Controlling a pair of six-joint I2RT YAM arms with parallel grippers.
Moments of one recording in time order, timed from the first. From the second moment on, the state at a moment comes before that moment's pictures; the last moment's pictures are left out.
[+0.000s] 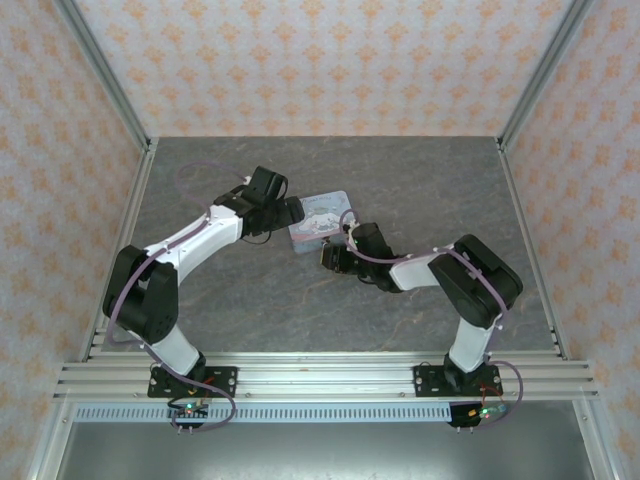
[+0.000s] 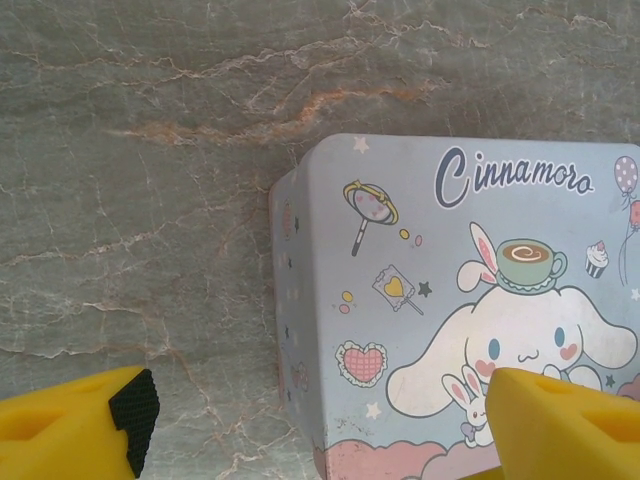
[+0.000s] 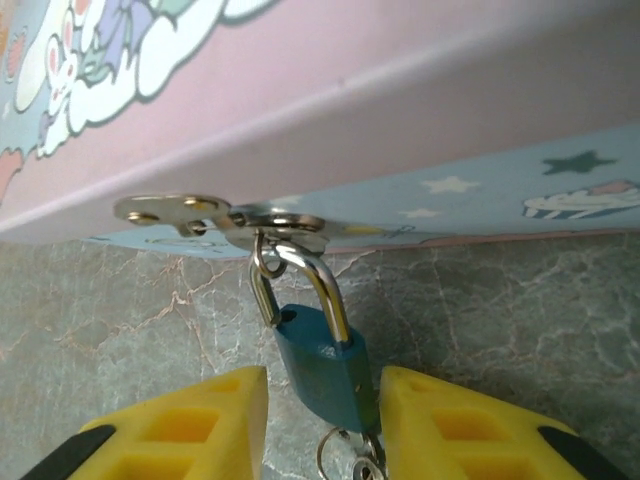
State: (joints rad) left arm -0.41 1.64 1.21 -0.54 -0.05 -0.74; right arm 0.65 1.79 0.70 0.43 -0.28 0.70
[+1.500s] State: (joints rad) left arm -0.54 1.79 1.25 -0.53 -0.18 -0.66; right arm 0.63 1.77 0.59 0.64 -0.06 1.16
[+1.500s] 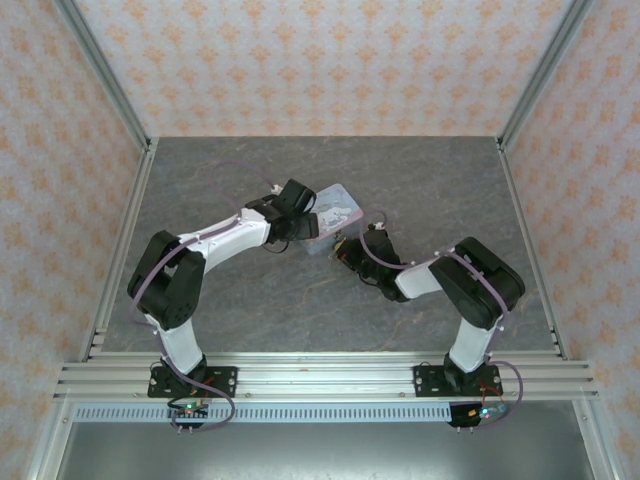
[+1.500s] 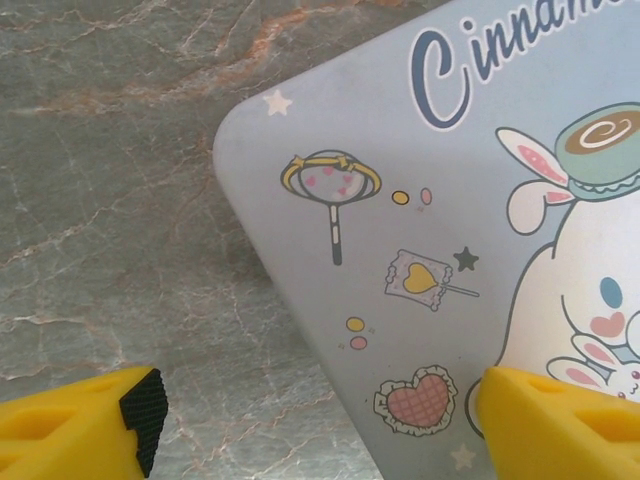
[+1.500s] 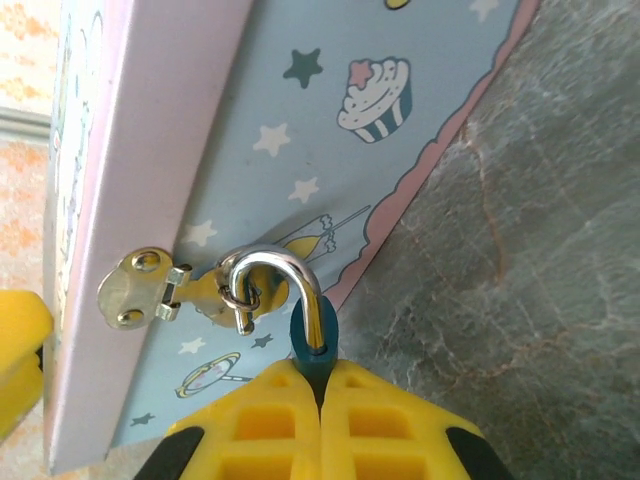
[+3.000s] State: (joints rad) left arm -0.28 1.10 0.79 -0.27 -0.70 -0.33; right arm 0.22 1.01 0.54 0.05 0.58 0.41
